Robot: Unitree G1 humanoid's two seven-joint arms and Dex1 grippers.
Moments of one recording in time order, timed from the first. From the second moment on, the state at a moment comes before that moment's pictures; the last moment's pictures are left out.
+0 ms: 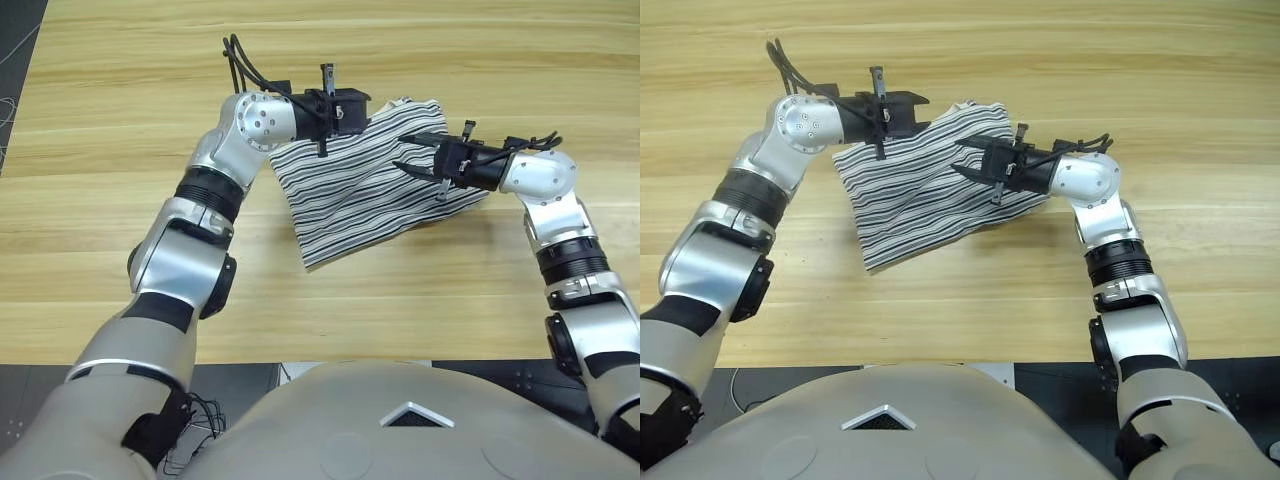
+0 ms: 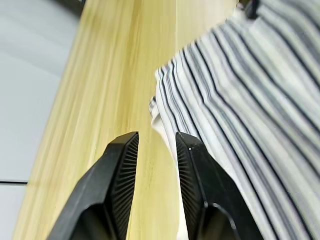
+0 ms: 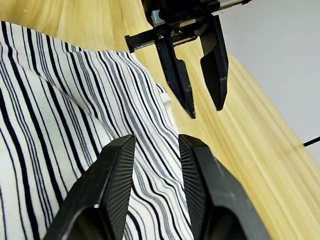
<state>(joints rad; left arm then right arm) -0.82 0.30 -0.42 1.01 0.39 -0.52 -0.63 -0.42 -0.43 0.28 0.54 -0.09 -0.54 0.90</state>
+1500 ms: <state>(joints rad) -0.22 0.85 -0.53 -0.05 0.48 -0.40 -0.92 -0.62 -0.53 0.56 0.80 -0.41 -0.97 0.86</state>
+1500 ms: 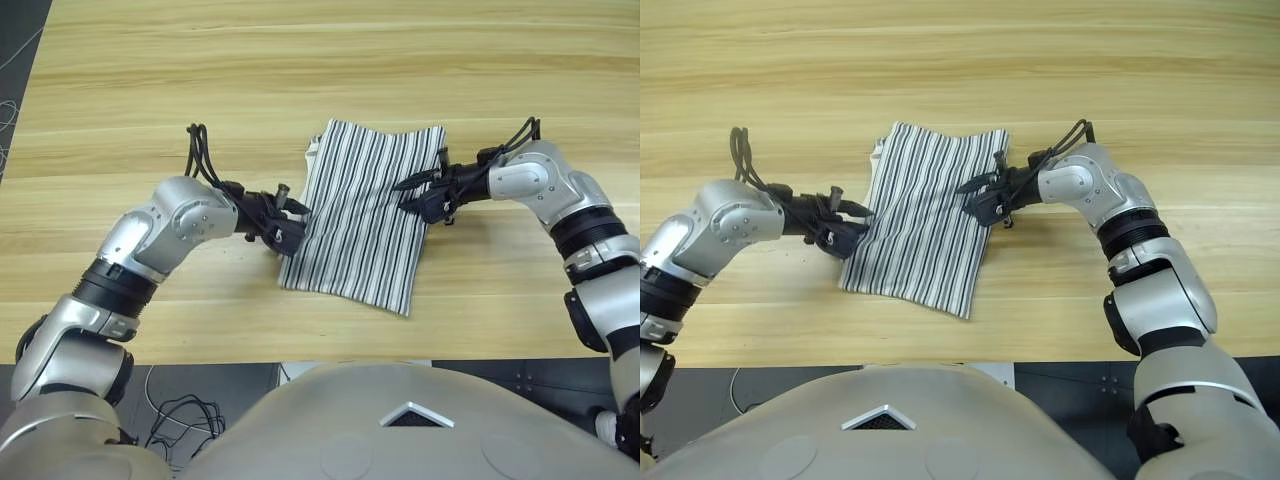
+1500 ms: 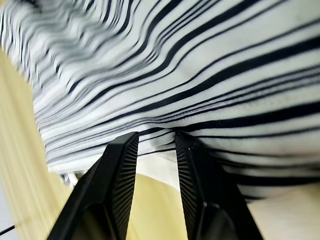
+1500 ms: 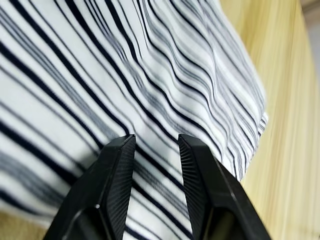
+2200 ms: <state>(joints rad) -0.06 0.96 -0.18 -0.48 0.34 -0.27 -0.94 -0.58 -0.75 0.63 0.38 -0.01 -0.97 1.02</state>
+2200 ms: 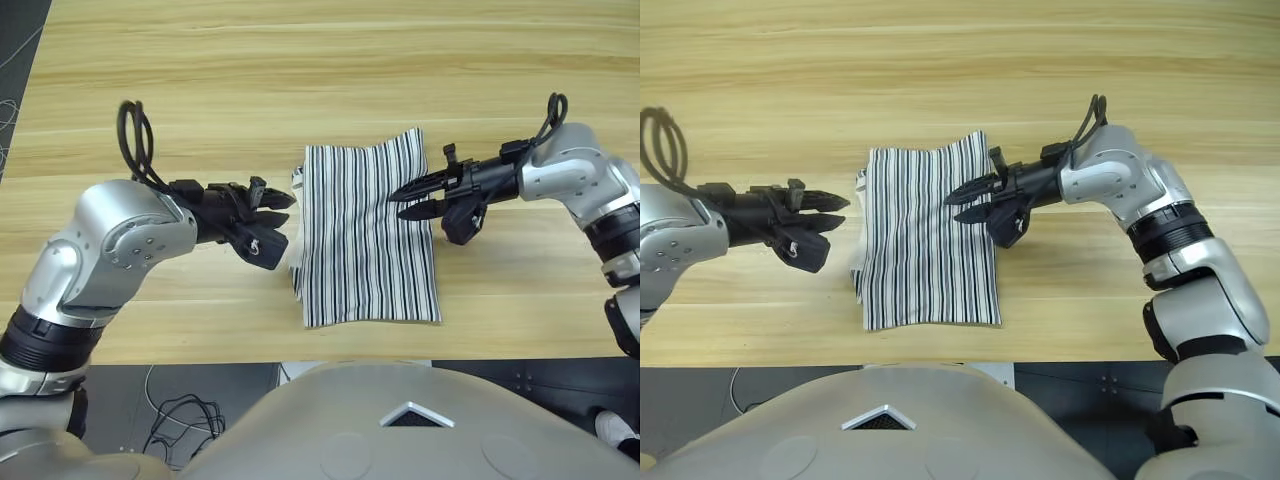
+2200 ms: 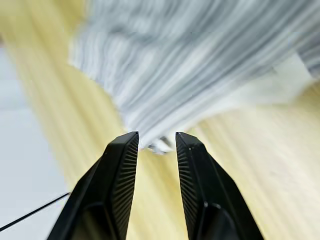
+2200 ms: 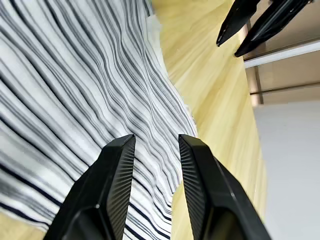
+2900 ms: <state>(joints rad) 0.24 1.07 -0.21 -0.08 0.41 -0.82 -0.77 -0.30 -0.87 0.52 0.68 -0.03 -1.43 1.15</state>
